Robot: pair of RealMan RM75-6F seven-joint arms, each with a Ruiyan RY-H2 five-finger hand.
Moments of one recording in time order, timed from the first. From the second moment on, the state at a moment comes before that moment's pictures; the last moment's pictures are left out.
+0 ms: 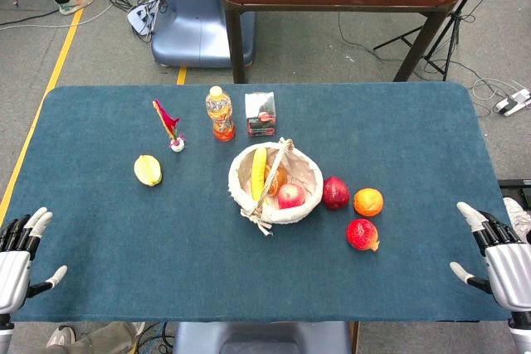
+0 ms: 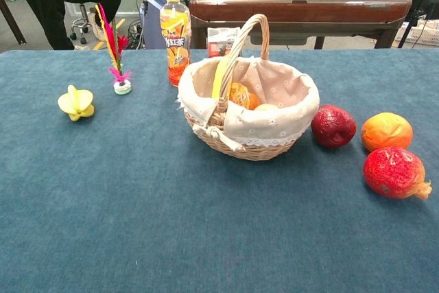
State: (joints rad) left arm -0.02 -1.11 -0.02 -1.66 1.54 1.55 0.07; right arm -0.01 -1.06 -0.01 -1.63 -1.65 1.64 -0.01
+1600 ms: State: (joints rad) left arm -0.01 -1.12 -0.01 -1.65 1.51 1.54 0.08; right arm 0.50 -1.38 0.15 -1.39 -1.16 0.89 -0.32
